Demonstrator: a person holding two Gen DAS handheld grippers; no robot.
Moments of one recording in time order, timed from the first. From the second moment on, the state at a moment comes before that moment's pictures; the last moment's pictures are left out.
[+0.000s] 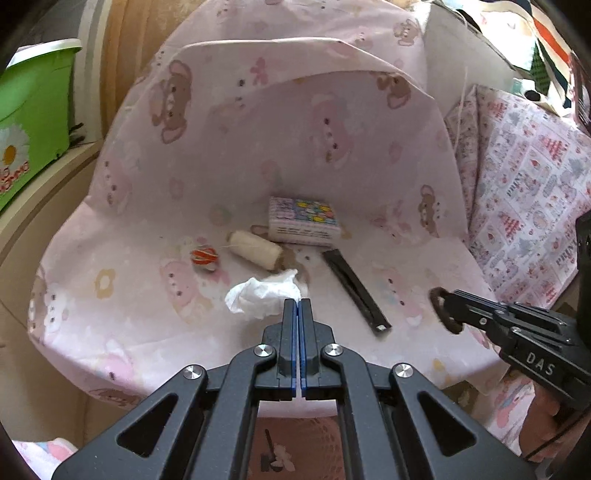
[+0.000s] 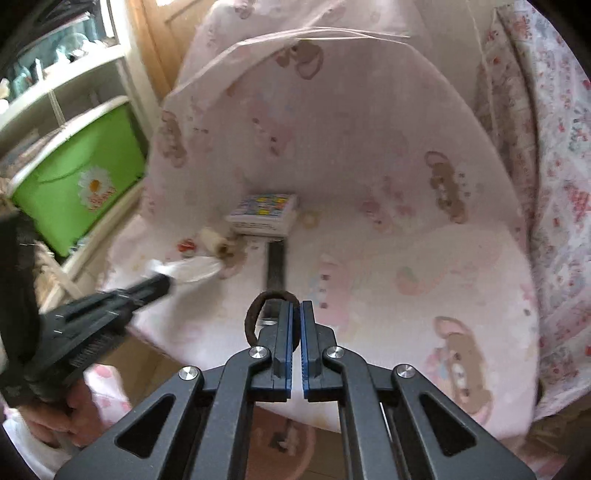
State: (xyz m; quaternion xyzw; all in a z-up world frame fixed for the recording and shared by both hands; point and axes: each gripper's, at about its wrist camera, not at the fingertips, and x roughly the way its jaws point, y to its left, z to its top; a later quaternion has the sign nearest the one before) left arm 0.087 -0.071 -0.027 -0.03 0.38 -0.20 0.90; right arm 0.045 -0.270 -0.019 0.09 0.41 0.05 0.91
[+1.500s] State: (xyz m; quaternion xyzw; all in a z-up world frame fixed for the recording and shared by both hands) left arm 0.037 -0.019 -0.101 -0.10 0.58 -0.17 0.79; right arm -0.011 -0.158 -0.058 0.00 0.48 0.15 0.86
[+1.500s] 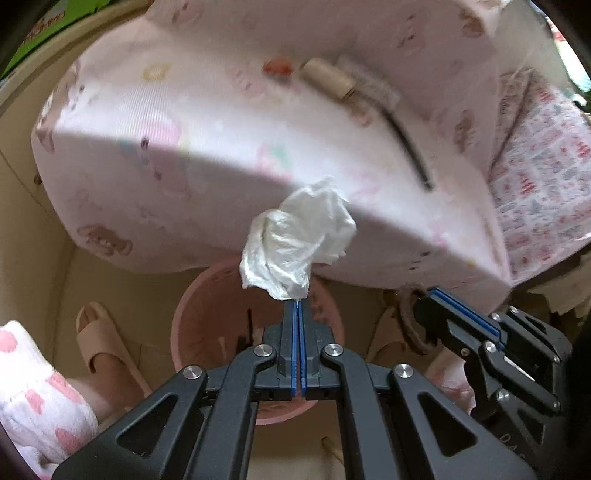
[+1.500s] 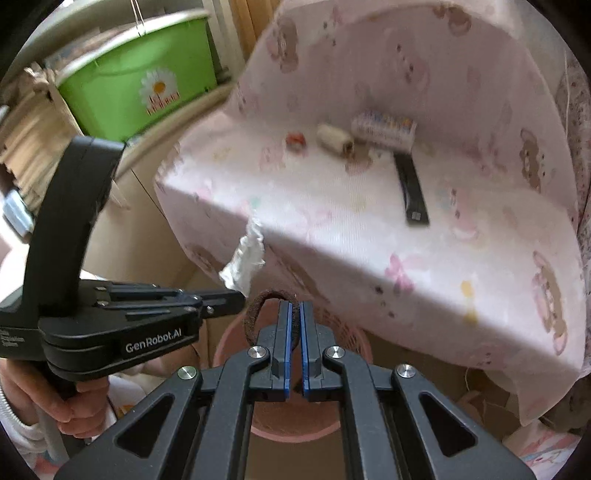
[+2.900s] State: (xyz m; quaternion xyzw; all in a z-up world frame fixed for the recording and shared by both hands) left arm 0.056 -0.001 -0.219 -0.11 0.70 -0.02 0.71; right arm 0.001 -0.153 -0.136 -0.06 0.56 0.10 0.82
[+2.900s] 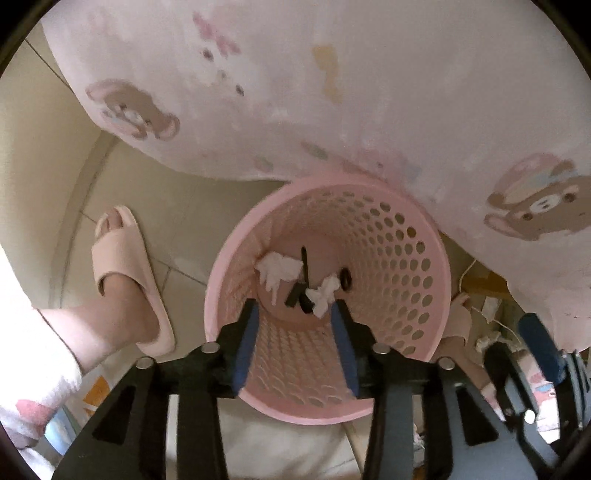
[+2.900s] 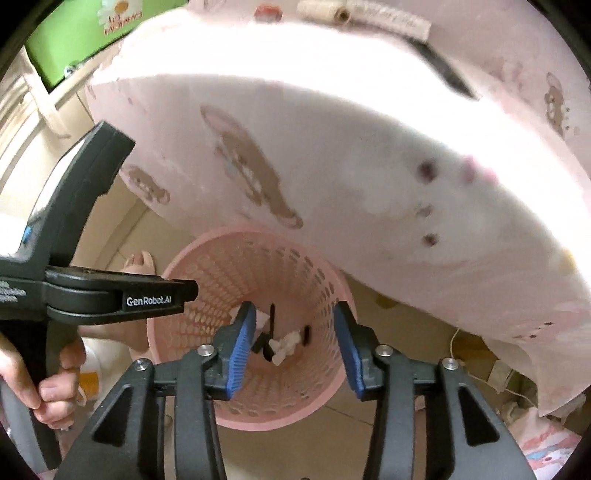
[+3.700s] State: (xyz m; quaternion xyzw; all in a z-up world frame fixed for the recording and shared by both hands) left arm 0.127 0.007 0.074 0.01 0.40 -0.05 0.91; right arm 0.023 -0.203 0.027 0.01 0.37 0.06 0.93
